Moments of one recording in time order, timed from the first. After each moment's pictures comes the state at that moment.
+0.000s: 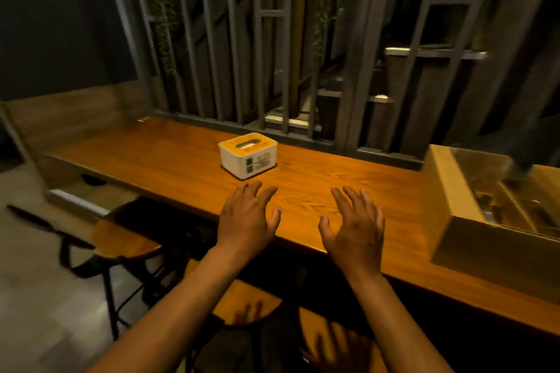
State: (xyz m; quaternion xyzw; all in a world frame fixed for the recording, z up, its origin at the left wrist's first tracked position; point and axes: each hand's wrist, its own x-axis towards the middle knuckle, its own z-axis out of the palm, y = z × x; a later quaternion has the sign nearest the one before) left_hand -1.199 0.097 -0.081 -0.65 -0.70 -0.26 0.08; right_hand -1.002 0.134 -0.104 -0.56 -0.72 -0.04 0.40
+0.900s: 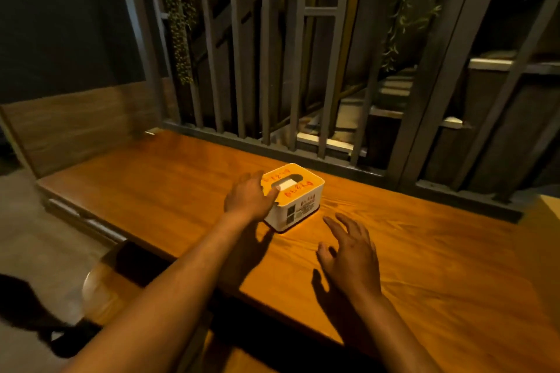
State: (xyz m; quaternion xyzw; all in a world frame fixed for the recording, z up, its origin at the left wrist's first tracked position) left_hand -1.396 0.337 -0.070 -0.56 -0.78 -0.26 -0.07; right_hand -1.171 0.299 -0.120 -0.57 -0.76 0.08 0.29
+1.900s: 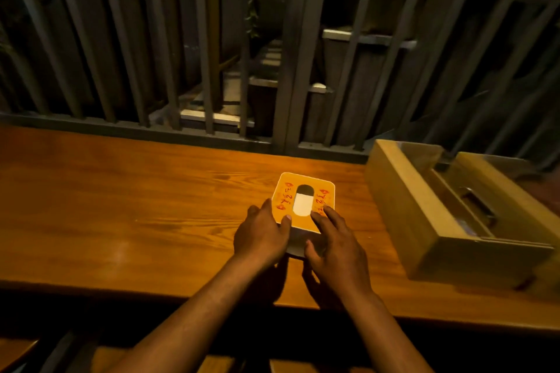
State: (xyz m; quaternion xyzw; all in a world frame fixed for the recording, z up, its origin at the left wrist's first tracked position) left_hand -1.157 0.280 -0.119 -0.66 -0.67 -0.28 -0.19; right_hand -1.011 0.232 -0.132 -0.69 -0.67 0.05 0.28
